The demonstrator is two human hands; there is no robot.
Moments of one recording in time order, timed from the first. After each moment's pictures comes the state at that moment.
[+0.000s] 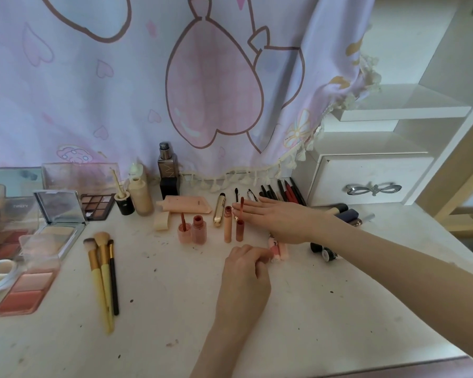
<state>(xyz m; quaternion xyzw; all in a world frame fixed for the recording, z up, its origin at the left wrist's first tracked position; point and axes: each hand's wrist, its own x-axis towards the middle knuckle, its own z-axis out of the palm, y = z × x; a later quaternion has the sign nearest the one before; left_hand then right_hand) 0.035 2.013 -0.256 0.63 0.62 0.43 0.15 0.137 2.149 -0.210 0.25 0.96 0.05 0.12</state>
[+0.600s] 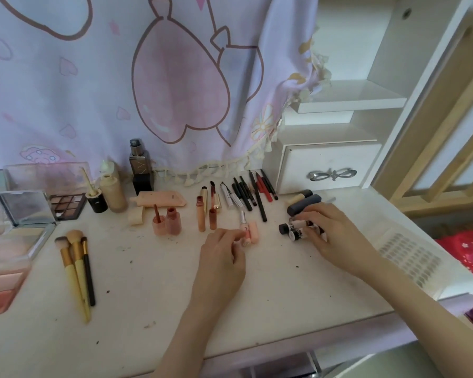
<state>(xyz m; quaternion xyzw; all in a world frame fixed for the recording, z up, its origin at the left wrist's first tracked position) 0.038 2.007 -0.252 0.67 0.60 0.41 0.15 0.255 2.060 -0.223 0.46 0.85 0.00 -0.25</state>
